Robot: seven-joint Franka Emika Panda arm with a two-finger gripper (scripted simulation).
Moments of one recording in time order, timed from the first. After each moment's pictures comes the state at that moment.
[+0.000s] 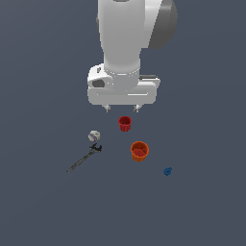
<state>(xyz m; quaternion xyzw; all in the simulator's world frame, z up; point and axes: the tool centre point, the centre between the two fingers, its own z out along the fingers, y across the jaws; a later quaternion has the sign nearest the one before) -0.002 -0.002 0.299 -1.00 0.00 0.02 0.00</state>
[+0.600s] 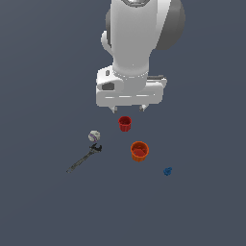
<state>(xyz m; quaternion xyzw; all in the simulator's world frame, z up) -0.004 0.019 0.295 -1.00 -0.04 0.03 0.00</state>
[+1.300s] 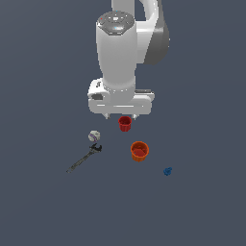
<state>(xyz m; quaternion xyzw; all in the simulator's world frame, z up) -0.002 -0.008 0.258 -1.00 0.03 0.03 0.01</state>
